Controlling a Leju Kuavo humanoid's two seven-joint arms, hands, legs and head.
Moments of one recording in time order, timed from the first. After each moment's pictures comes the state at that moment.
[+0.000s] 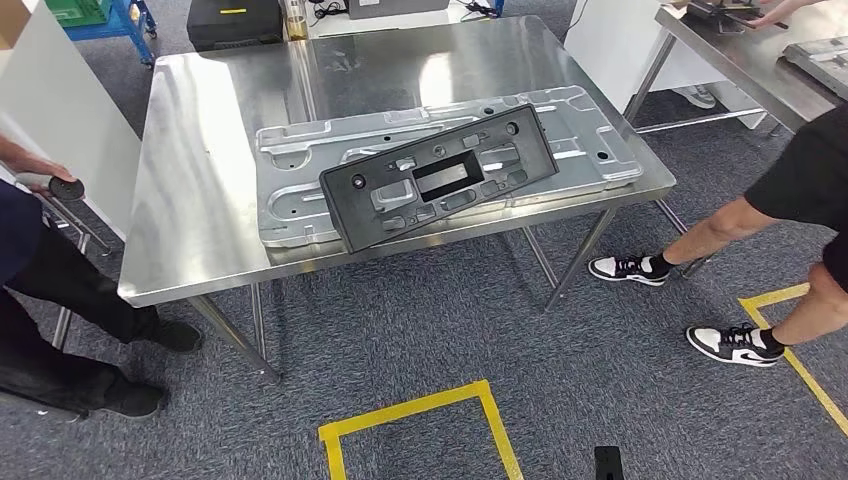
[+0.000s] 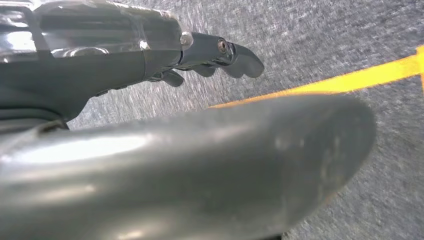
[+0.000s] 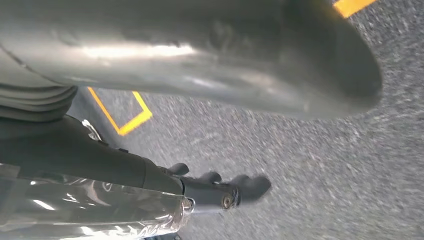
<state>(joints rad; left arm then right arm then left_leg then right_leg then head) -0.12 0.02 -1.02 -0.22 0.91 0.21 -0.18 -0.14 0.05 -0.80 -0.17 0.75 -0.57 0.12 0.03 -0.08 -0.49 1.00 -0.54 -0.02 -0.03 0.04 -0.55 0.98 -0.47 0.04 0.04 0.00</state>
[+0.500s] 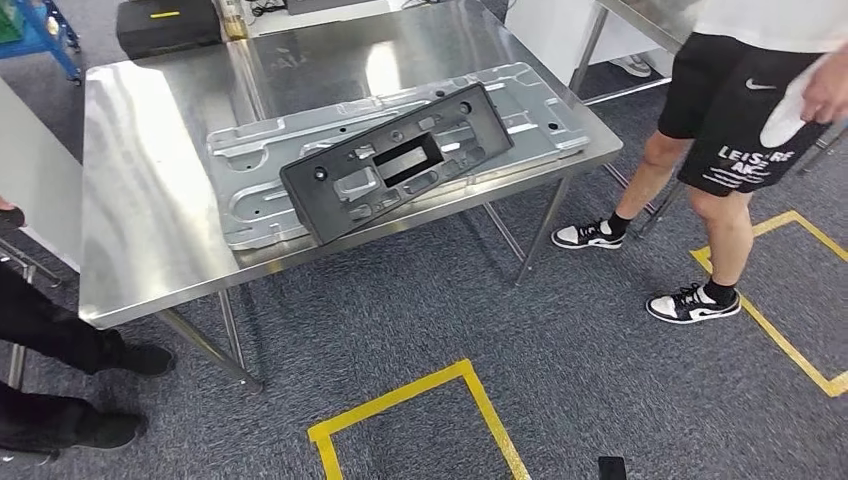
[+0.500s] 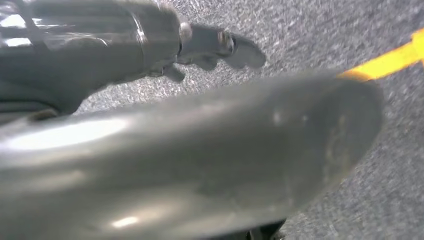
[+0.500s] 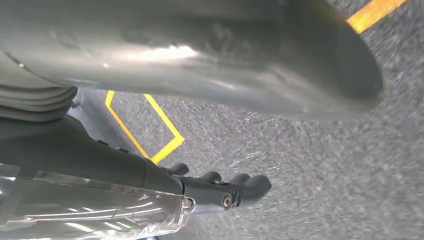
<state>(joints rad) -0.12 0.02 -1.02 -0.22 0.91 0.21 -0.17 -0.13 0.05 -0.80 -0.16 0.75 -0.57 0.12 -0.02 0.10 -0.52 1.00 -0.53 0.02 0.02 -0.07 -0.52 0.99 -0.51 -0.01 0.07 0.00</state>
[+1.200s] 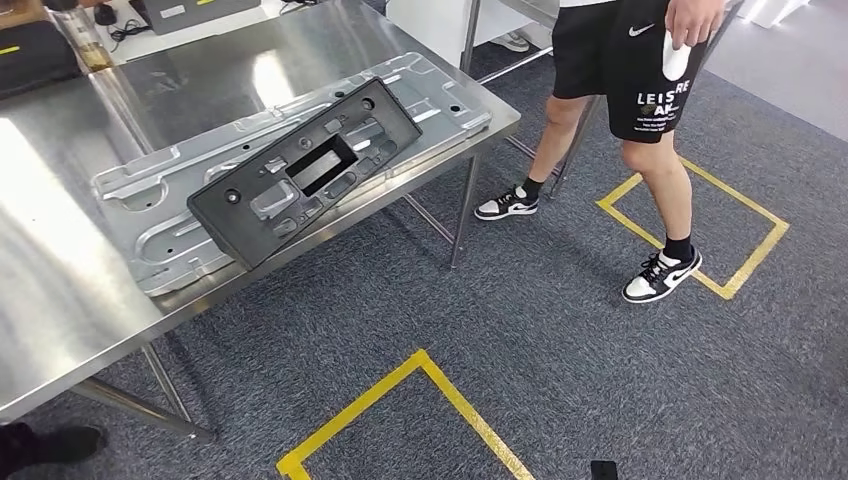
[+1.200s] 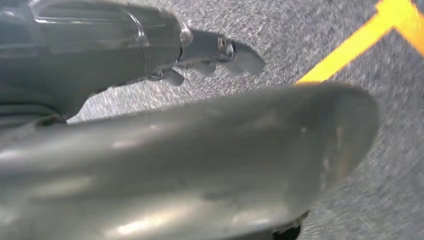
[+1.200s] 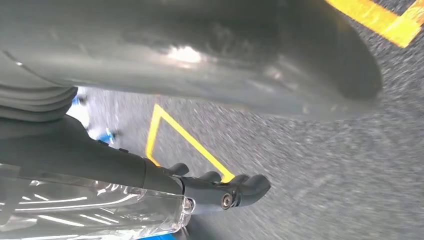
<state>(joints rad) -0.12 0.03 -1.02 -0.22 0.92 0.22 -0.16 -0.14 0.07 -0.80 -0.15 0.75 -0.56 0.12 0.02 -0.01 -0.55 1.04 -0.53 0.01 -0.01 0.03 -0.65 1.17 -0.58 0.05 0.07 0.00</state>
